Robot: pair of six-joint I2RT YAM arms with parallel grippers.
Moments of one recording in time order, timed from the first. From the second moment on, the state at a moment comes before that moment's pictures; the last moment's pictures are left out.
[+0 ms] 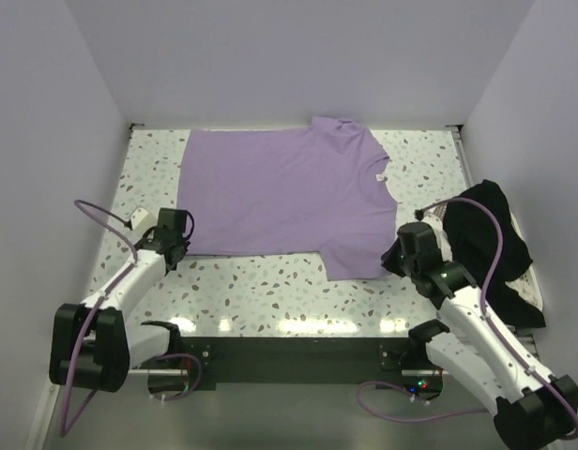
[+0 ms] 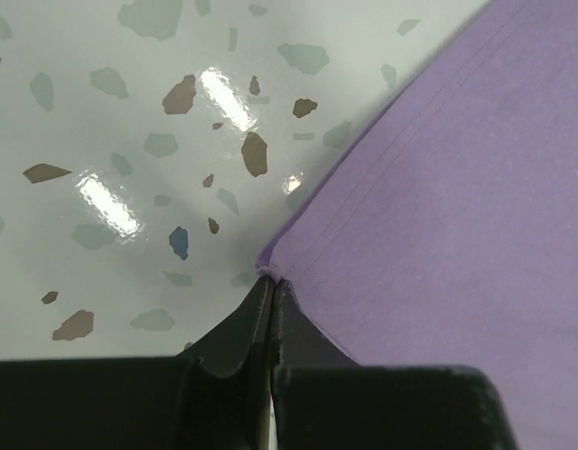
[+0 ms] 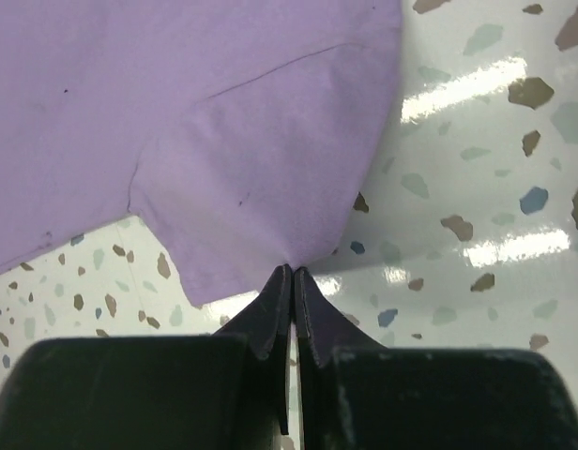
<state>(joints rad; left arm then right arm) -0.12 1.19 0.57 -0.39 -0.52 -0.96 0.39 0.81 0.60 -0.58 0.24 0.75</state>
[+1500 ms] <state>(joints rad) -0.11 1.67 1.07 -0.41 -0.46 -0.83 0.34 1.60 1.28 -0.62 0.22 0.57</state>
